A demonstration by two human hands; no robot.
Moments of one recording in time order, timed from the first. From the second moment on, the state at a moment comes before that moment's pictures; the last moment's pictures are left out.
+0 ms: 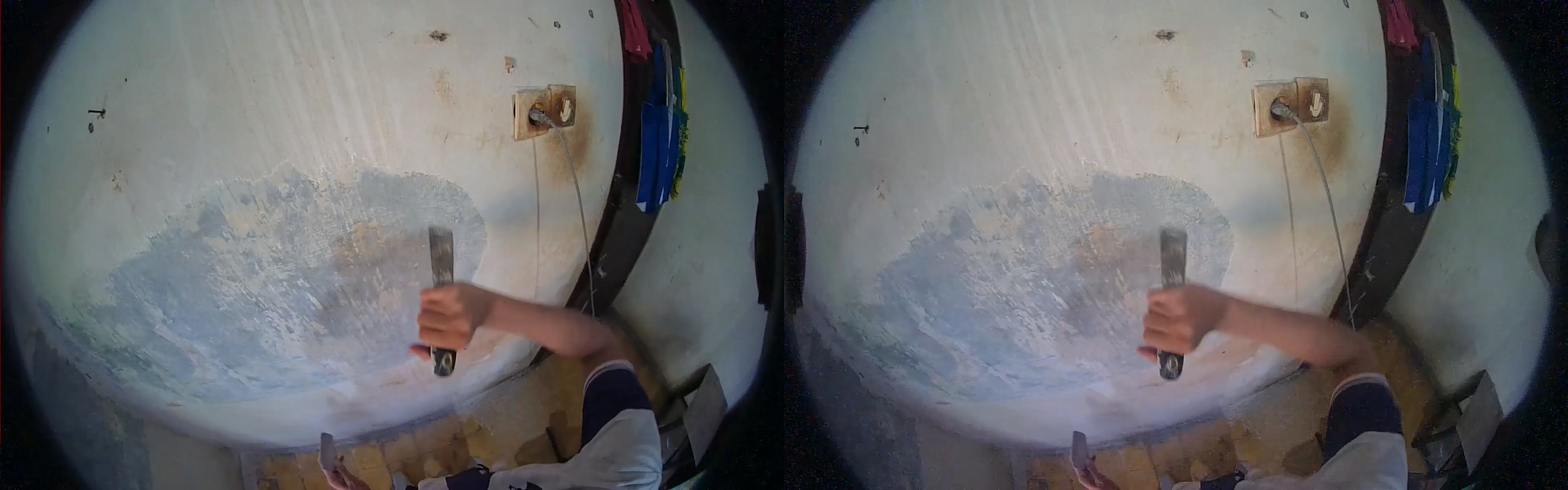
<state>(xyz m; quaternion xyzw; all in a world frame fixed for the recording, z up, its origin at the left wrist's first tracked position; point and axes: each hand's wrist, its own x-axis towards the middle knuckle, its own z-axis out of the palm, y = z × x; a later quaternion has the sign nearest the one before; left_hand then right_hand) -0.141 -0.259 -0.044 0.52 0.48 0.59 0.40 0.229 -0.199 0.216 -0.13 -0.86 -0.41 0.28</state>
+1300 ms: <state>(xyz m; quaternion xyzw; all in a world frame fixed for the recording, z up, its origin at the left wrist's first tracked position) 0.060 -0.021 0.411 0.74 0.14 0.51 -0.40 0.211 -0.272 0.185 -0.47 -0.77 -0.15 0.40</state>
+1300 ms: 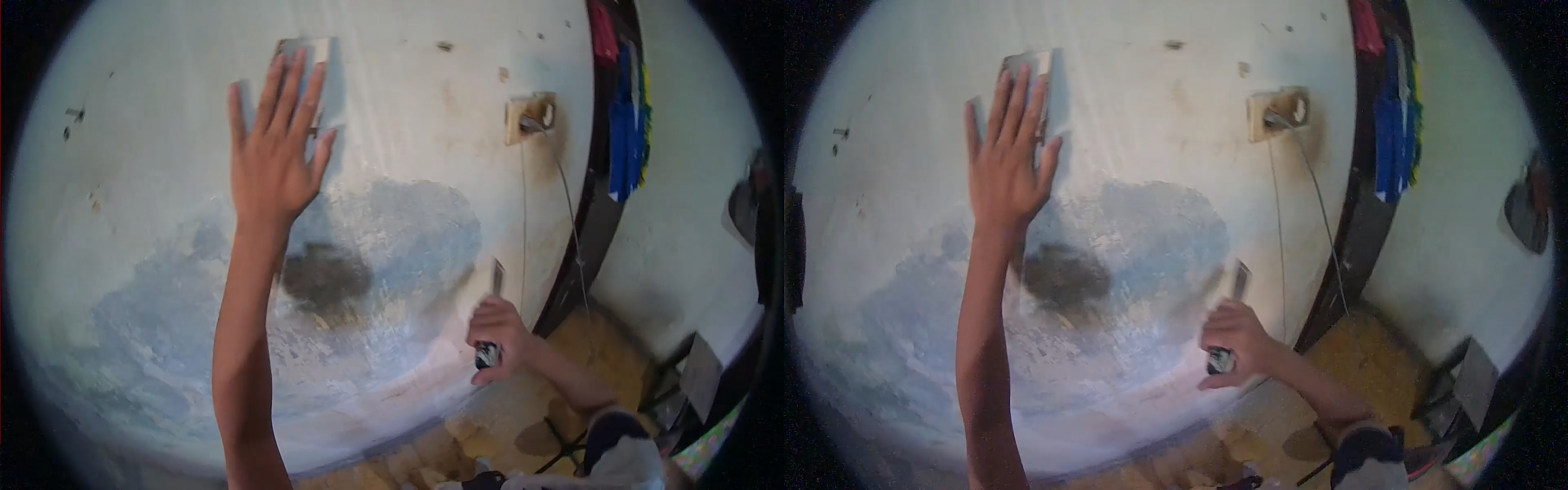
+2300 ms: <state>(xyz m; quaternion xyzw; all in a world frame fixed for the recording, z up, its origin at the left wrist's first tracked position) 0.068 -0.014 0.411 0.72 0.13 0.52 -0.43 0.241 -0.171 0.247 -0.05 -0.89 -0.39 0.22</state>
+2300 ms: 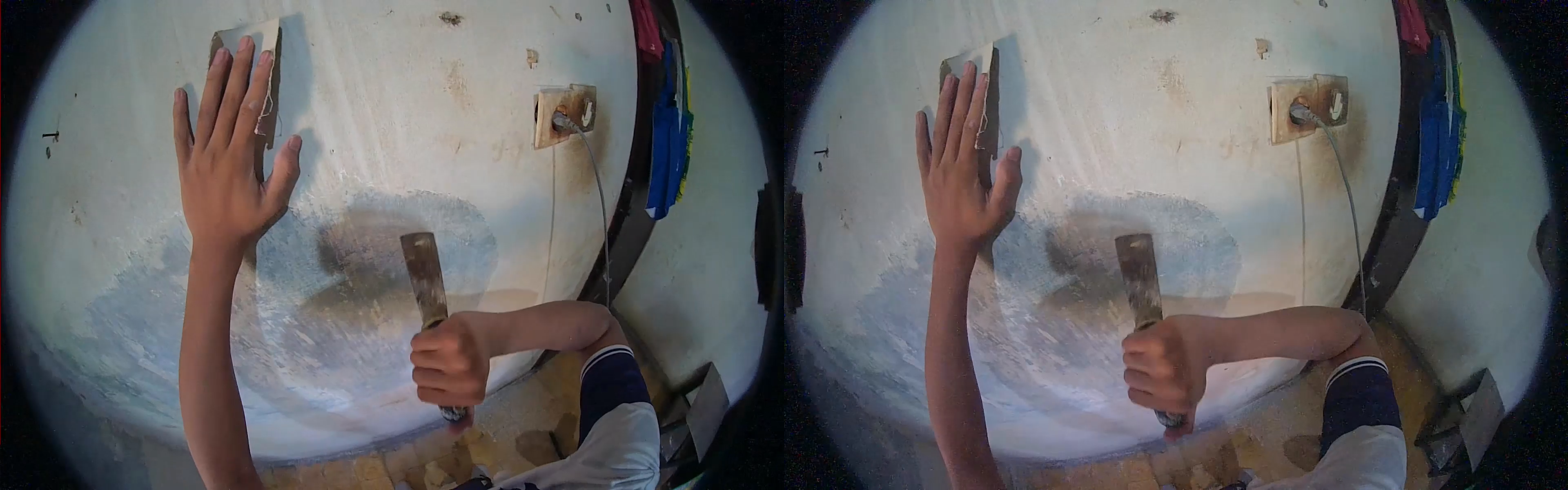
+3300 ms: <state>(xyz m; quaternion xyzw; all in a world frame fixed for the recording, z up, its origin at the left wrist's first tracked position) 0.073 -0.003 0.416 0.70 0.09 0.54 -0.46 0.251 -0.159 0.221 -0.05 -0.86 -0.36 0.36</state>
